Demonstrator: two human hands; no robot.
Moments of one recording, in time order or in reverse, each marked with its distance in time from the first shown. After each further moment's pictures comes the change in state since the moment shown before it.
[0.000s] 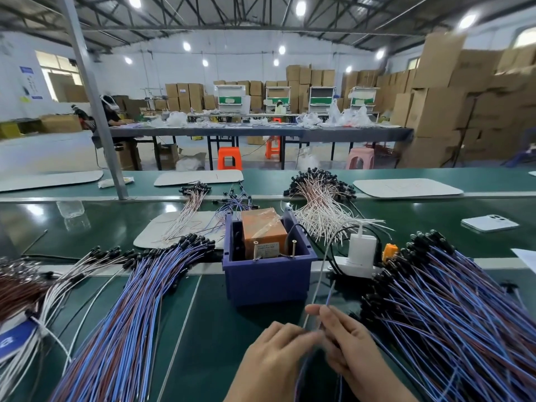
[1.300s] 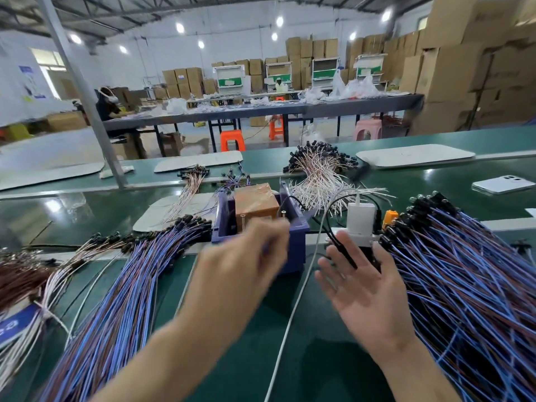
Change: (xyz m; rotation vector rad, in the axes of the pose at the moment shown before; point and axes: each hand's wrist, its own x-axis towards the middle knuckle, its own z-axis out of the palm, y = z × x) left_hand 0.035 0.009 -0.077 0.085 0.536 0.297; right_hand 0.002 -0.032 -0.021 0.771 -0.069 -0.081
